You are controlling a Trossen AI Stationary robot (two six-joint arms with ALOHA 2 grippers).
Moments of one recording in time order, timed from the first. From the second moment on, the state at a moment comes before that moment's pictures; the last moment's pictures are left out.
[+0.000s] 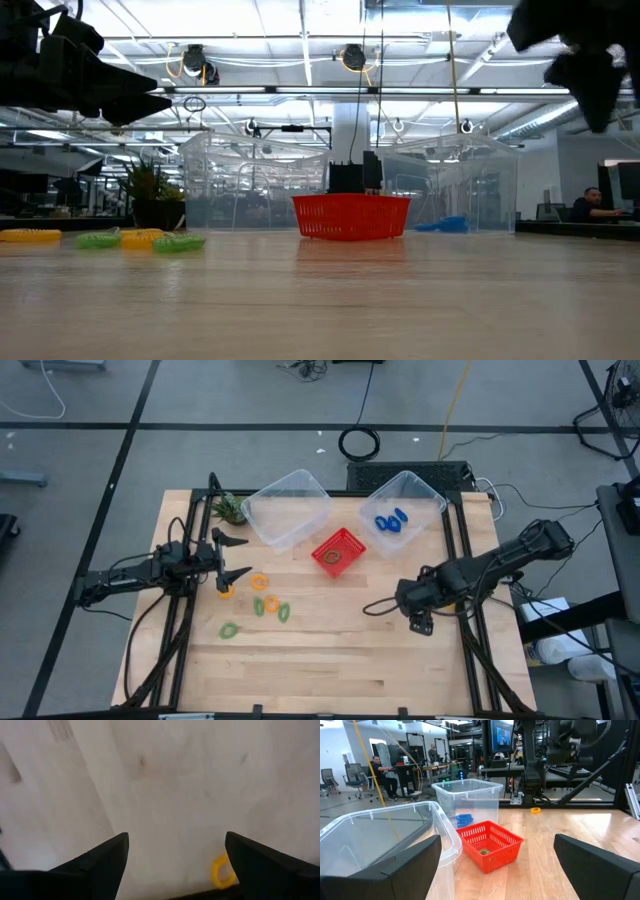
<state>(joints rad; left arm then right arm) 0.18 0.01 0.01 0.03 0.00 0.07 0.38 1.29 1.05 -1.26 -0.01 0.67</state>
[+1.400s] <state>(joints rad) 0.18 0.01 0.01 0.03 0.00 0.07 0.24 1.35 0.52 -1.07 -0.24 0.35</state>
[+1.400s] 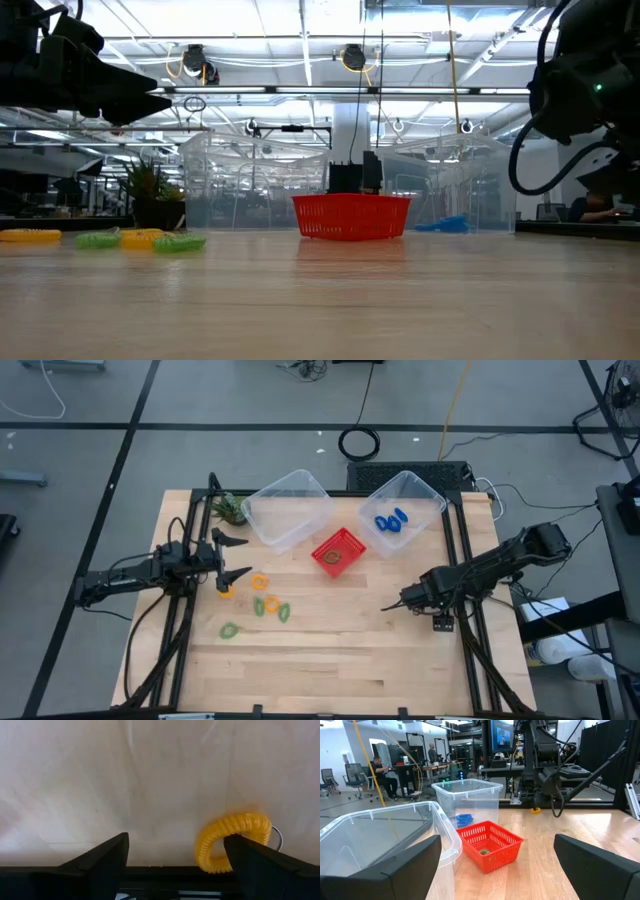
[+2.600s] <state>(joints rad) 0.18 0.01 0.01 0.03 0.00 0.07 0.25 1.49 0.75 -0.52 0.01 0.52</state>
